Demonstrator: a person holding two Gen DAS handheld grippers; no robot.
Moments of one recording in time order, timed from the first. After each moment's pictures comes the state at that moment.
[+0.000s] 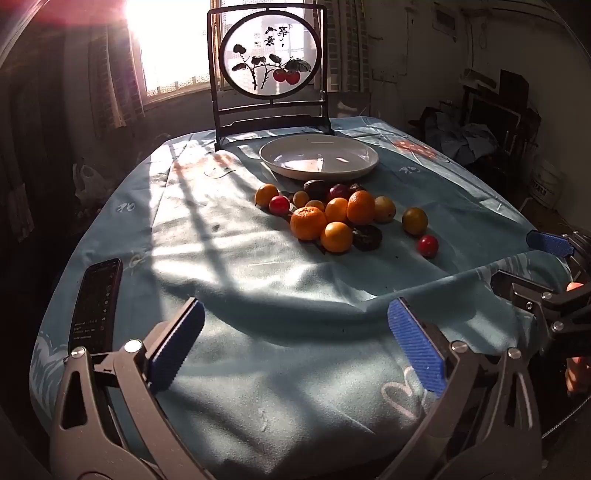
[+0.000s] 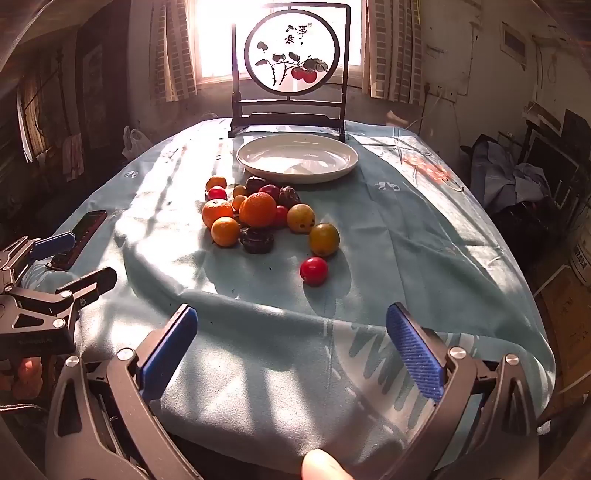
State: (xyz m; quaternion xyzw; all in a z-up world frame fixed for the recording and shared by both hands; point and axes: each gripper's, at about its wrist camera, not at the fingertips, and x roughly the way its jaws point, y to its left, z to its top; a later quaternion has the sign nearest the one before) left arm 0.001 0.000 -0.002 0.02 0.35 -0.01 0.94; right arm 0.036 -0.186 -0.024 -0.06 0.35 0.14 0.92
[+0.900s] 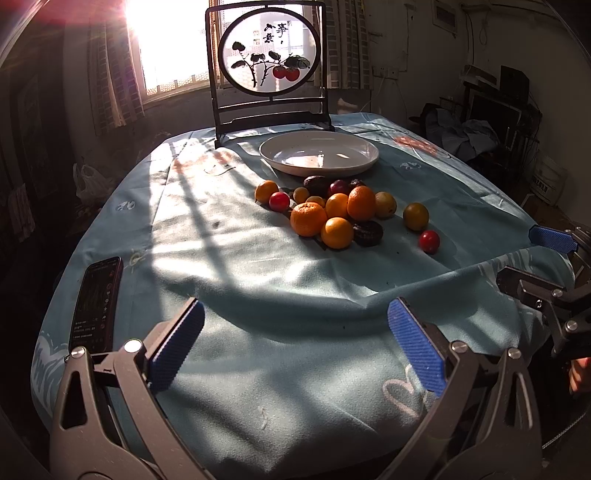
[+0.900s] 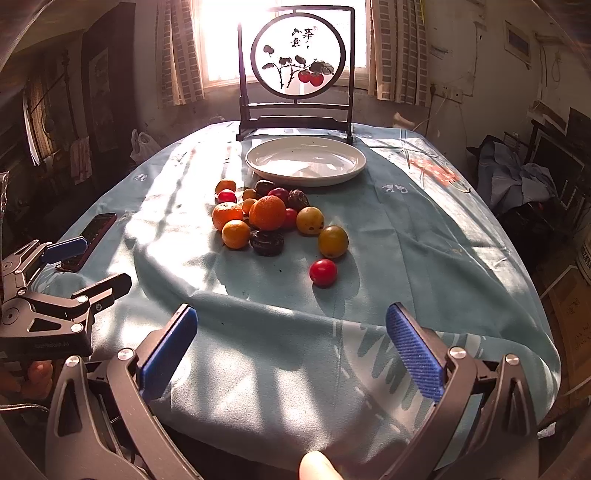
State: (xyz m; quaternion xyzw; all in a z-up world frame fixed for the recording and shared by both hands) left arm 0.000 -0.001 -0.006 0.02 0.35 -0.01 0.94; right arm 0.032 -0.186 -0.019 -0.05 0.35 0.16 0.92
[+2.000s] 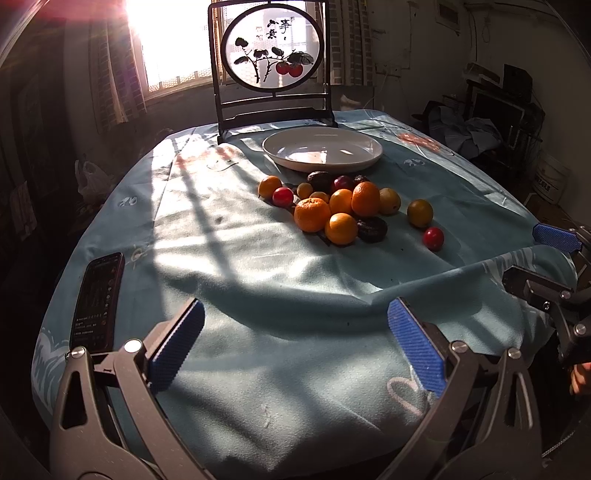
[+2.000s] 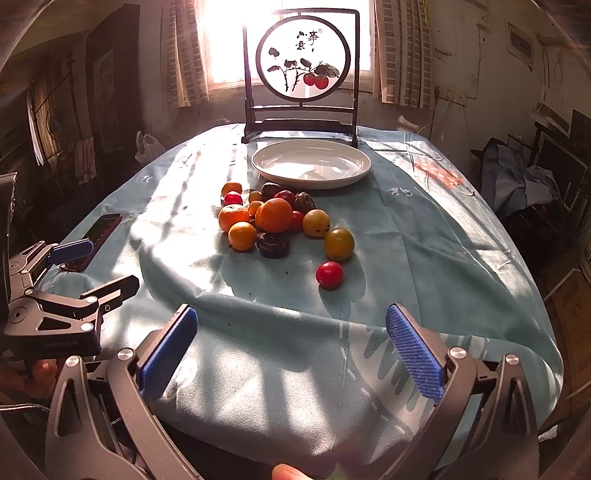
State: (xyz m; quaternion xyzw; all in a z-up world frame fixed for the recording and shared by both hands) left arm 0.002 0.001 -0.009 0.02 0.35 0.00 0.94; right arm 0.029 -0.182 -0.016 -0.05 0.34 0.16 0.92
